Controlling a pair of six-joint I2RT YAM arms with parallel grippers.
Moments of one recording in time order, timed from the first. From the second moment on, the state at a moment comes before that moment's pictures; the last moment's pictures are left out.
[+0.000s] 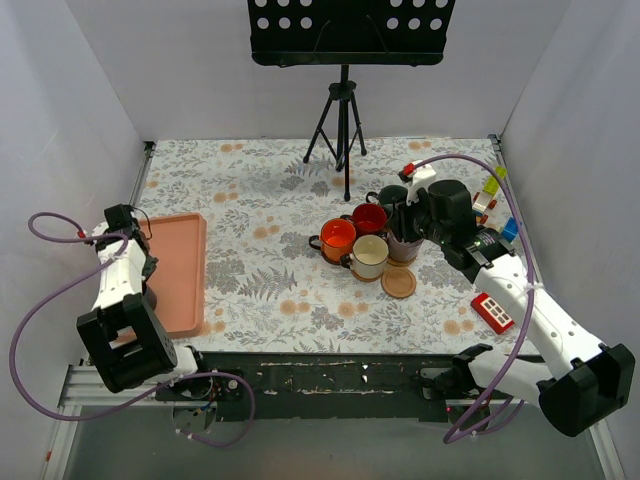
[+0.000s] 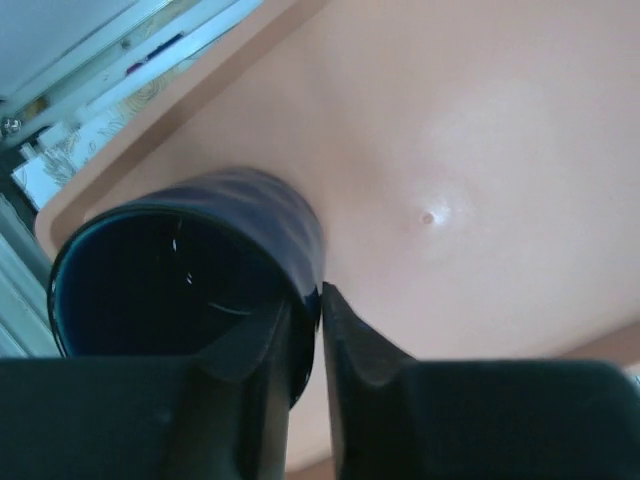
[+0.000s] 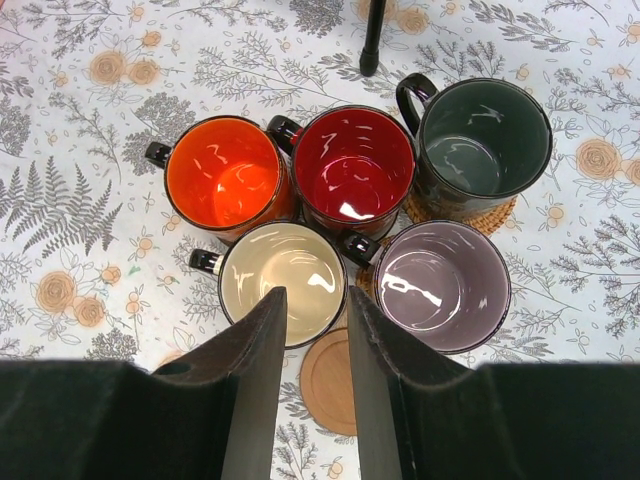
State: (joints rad) left arm 0.42 1.35 0.93 -0.73 -0.40 -0.55; right arm 0.50 1.09 1.00 -0.41 -0.08 0.06
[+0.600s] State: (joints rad) left arm 0.35 1.33 1.17 -0.77 -0.36 -0.46; right arm 0.50 1.08 1.00 -0.41 -0.04 0.02
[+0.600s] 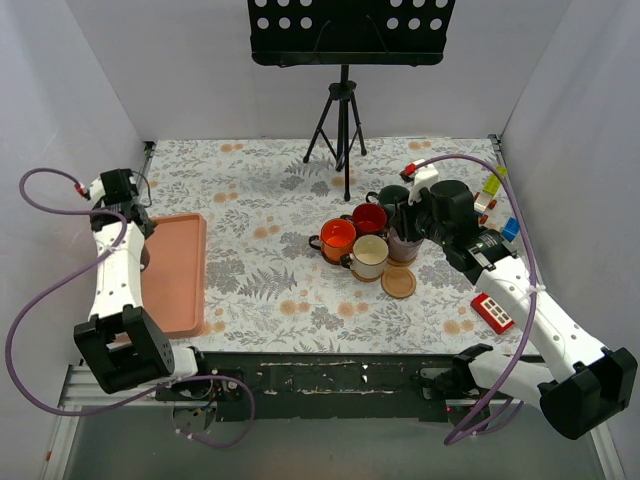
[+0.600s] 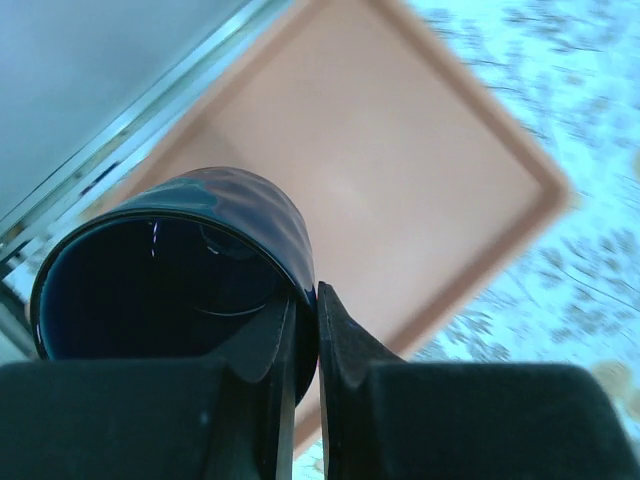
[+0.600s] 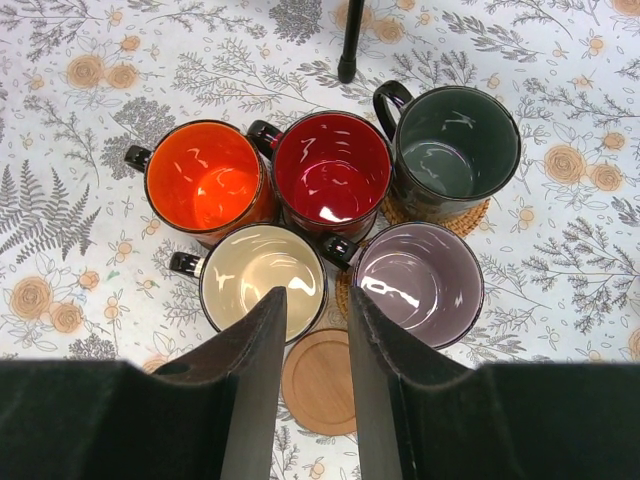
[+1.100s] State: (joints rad) left arm -0.29 1.33 1.33 -0.80 -0.35 -0.44; right arm 0.50 1.13 1.10 -0.45 -0.04 0.02
